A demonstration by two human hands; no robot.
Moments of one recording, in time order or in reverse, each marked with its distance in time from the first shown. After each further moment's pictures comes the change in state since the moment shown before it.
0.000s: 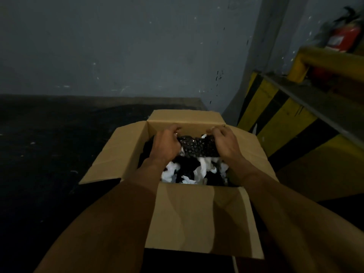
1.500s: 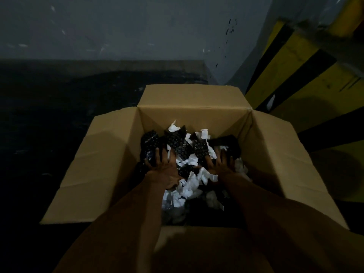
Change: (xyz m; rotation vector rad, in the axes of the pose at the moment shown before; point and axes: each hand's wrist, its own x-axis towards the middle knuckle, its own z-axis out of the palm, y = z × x) left_hand 0.031 -0.145 0.107 0.619 -0.859 -0.286; right_hand 0.035 0.131 0.117 -0.867 -0.810 0.243
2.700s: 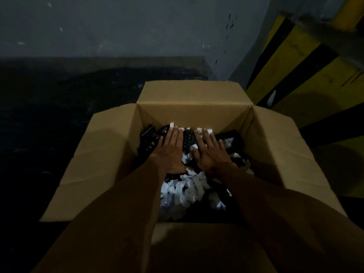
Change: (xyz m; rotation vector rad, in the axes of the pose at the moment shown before) left_hand 0.020 0.001 -0.025 0.171 0.281 0.294; right_hand 0.010 -0.024 -0.014 0.013 0.381 -0.166
